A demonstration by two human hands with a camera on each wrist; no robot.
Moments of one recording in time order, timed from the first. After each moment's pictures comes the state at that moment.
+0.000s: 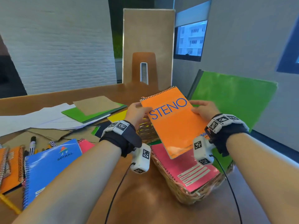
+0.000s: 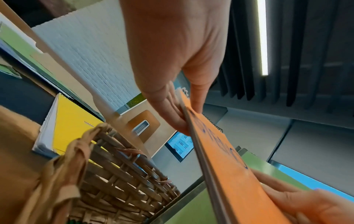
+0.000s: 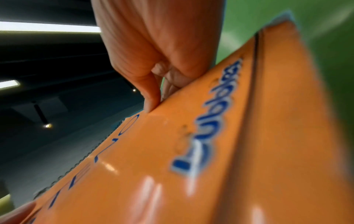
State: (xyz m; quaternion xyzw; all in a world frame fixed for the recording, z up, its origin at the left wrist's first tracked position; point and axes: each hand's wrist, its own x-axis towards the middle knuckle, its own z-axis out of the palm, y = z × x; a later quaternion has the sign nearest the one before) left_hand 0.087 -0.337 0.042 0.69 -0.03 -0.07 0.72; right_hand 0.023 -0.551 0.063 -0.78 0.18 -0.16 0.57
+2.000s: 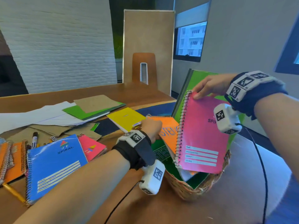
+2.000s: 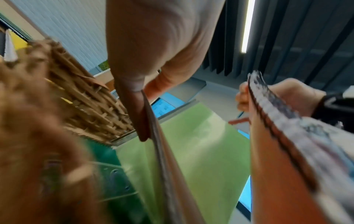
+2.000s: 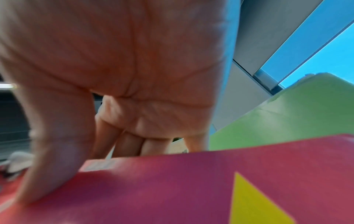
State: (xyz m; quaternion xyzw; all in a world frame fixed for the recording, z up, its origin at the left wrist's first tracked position) left_hand 0.029 -0.380 0.019 0.75 0.02 -0.10 0.65; right_hand -0.014 -0.569 0.165 -0.94 -0.01 0.13 0.30
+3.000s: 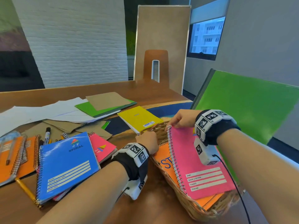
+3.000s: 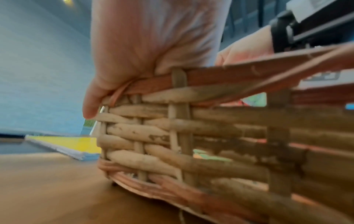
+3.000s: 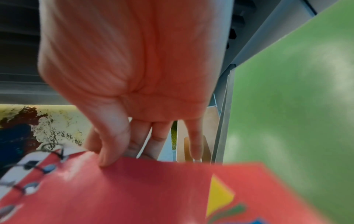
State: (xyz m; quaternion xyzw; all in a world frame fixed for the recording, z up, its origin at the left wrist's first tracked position) left_hand 0.054 -0.337 -0.025 0.99 -0.13 -0.05 0.10; right_hand 0.045 -0.488 0.070 -0.97 -0.12 0.15 0.14
